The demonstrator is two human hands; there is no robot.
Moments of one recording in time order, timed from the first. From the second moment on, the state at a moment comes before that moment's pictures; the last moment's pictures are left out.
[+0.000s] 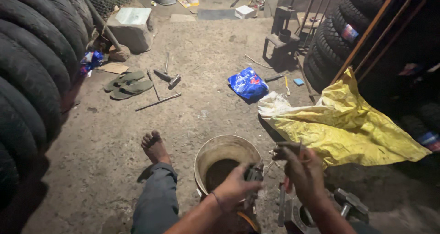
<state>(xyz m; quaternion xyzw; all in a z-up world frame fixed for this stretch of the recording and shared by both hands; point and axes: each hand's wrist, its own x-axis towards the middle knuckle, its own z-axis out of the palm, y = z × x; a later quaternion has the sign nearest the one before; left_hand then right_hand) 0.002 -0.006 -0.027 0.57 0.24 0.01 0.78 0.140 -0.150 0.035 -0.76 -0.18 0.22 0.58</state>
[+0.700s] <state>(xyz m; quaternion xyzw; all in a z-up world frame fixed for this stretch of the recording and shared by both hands) -0.004 0.006 0.025 0.37 0.15 0.12 0.91 0.133 -0.149 0.022 -0.78 -0.43 0.20 0.40</state>
